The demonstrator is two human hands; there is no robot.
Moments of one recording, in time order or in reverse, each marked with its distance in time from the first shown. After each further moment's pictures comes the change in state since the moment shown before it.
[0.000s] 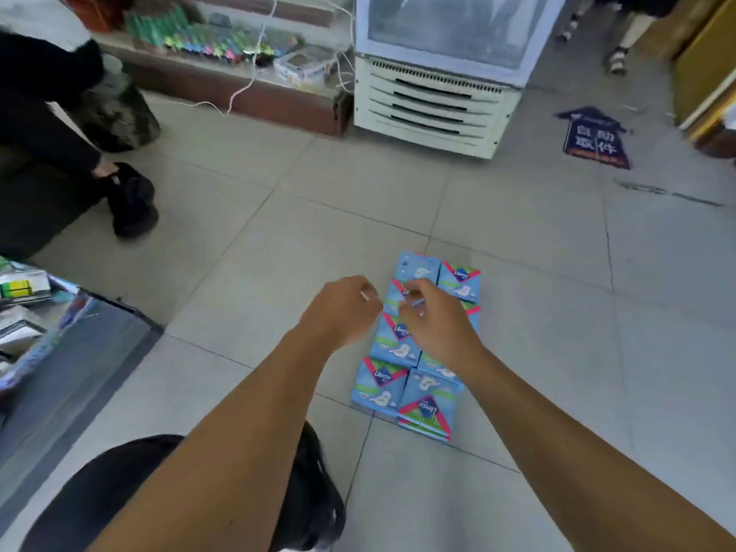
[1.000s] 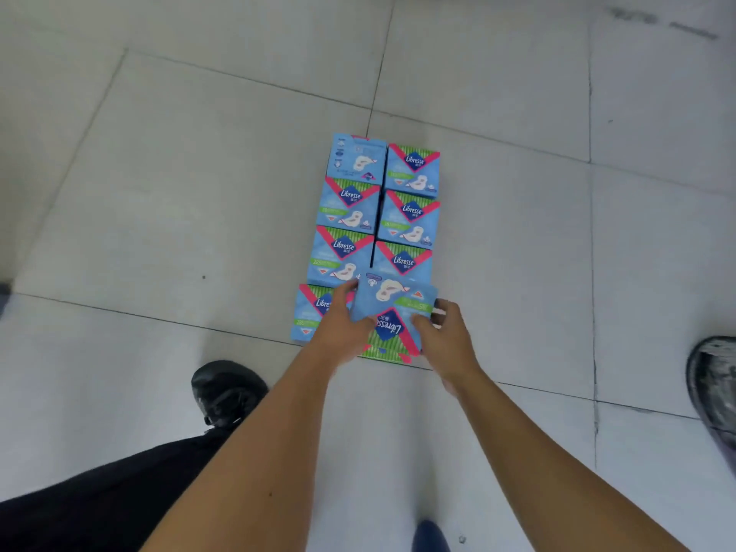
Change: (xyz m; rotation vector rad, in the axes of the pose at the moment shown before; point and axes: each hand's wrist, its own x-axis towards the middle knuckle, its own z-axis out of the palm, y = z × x) left_hand 0.049 -0.076 0.226 -0.500 -0.341 -0.263; right_hand -0.033 0.216 0.054 0.447 0.177 0.715
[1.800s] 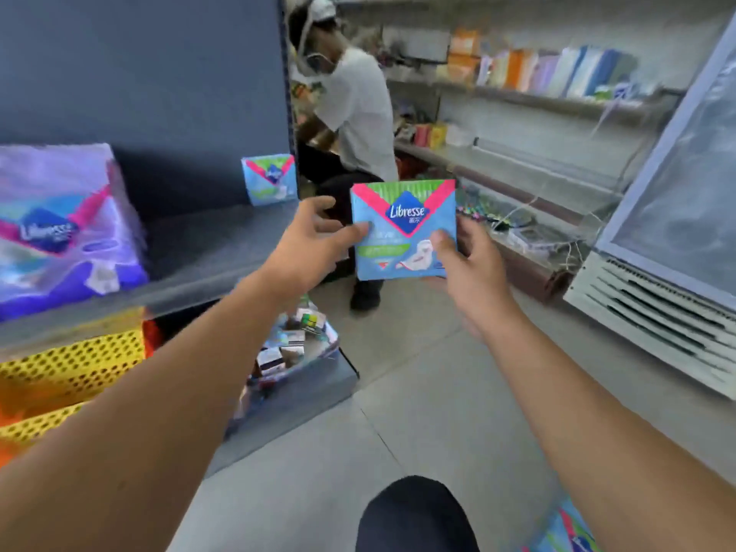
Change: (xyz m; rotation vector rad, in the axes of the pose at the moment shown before) left_hand -0.437 0.115 -0.440 -0.368 0.973 0.666; right_hand -0.394 -0.380 0.268 0.157 -0.746 -1.129
